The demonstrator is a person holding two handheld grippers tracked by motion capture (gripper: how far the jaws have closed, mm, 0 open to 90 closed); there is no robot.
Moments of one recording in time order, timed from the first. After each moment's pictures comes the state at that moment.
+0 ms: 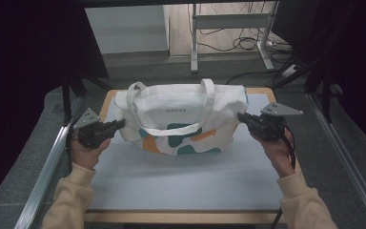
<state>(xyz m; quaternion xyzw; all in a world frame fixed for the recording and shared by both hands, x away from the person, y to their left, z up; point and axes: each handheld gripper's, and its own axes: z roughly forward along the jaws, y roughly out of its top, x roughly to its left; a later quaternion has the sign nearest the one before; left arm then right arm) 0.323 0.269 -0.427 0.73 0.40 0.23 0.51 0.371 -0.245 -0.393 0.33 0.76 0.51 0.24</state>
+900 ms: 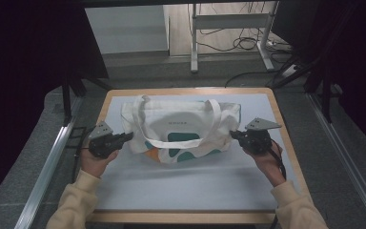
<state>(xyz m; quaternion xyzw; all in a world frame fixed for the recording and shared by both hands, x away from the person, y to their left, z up) 0.322 0.251 -0.468 0.76 0.39 0.21 0.47 0.369 -0.229 -0.450 0.33 0.81 0.44 0.22</state>
